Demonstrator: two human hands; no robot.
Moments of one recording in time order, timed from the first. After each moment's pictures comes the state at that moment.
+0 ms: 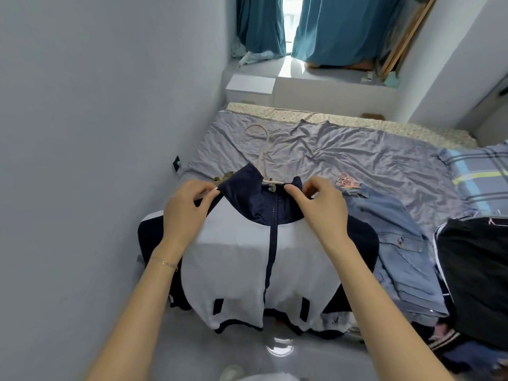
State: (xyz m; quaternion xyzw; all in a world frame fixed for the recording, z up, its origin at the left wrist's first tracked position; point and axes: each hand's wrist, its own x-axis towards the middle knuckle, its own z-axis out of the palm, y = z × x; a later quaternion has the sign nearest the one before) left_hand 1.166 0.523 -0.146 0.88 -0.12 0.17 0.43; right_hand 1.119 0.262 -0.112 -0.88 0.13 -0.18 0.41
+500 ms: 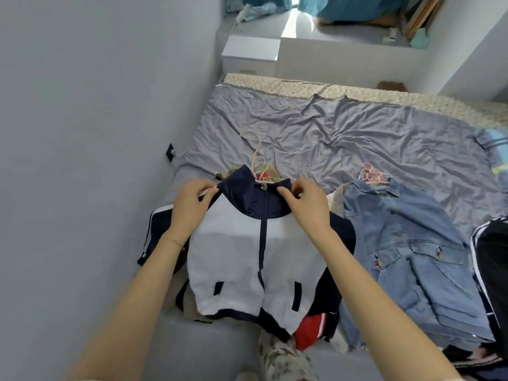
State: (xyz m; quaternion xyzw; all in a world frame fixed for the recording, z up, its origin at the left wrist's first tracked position) left_hand 1.387 0.559 -0.255 0.89 -0.10 0.03 0.43; right_hand 1.328 0.299 -0.225 -0.90 0.16 -0.09 0.40
